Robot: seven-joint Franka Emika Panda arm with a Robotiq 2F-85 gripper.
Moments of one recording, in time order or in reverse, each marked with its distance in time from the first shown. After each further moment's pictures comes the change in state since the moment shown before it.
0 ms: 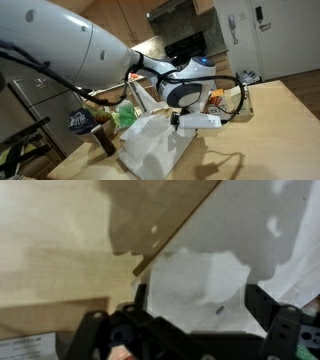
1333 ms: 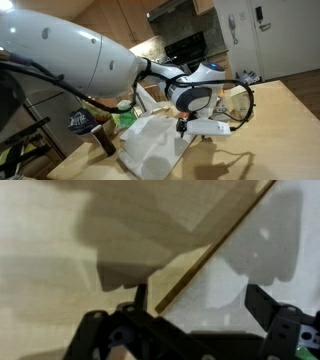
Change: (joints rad) arm 0.052 0.075 -0.105 0.123 0.020 -0.103 0.006
